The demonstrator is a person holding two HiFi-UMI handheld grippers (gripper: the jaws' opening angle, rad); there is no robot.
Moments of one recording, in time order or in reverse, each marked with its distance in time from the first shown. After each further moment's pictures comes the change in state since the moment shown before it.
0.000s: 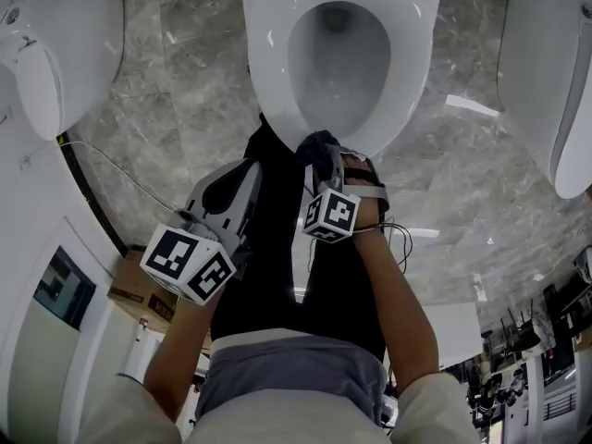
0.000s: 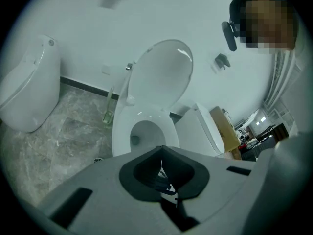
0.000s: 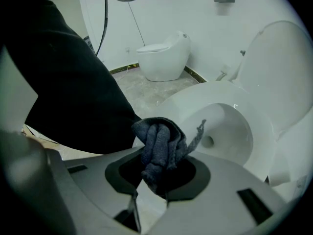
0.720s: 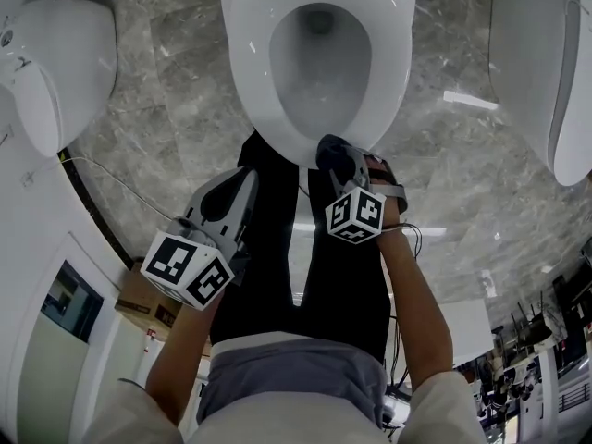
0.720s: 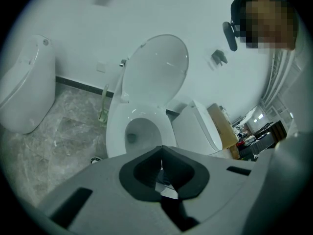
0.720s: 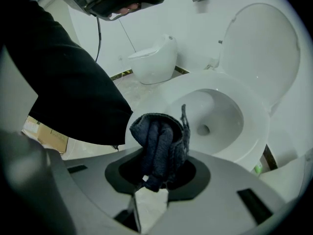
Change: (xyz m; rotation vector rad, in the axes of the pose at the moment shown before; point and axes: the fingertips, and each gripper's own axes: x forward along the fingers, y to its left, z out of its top) left arm 0.011 -0.019 -0.008 0.023 0.029 -0.019; right arm -0.023 -0.022 -0.054 0.120 -0.048 0.023
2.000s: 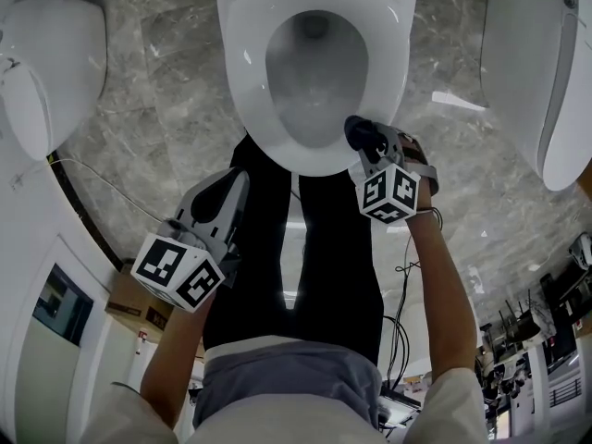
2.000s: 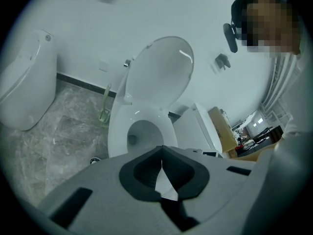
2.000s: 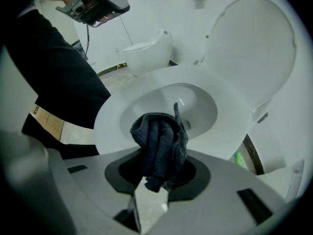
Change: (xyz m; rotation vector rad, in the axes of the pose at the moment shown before) left arm 0.004 0.015 0.015 -0.035 -0.008 -0.011; right arm -0.019 -0.098 -0.024 -0.053 0.068 -0.053
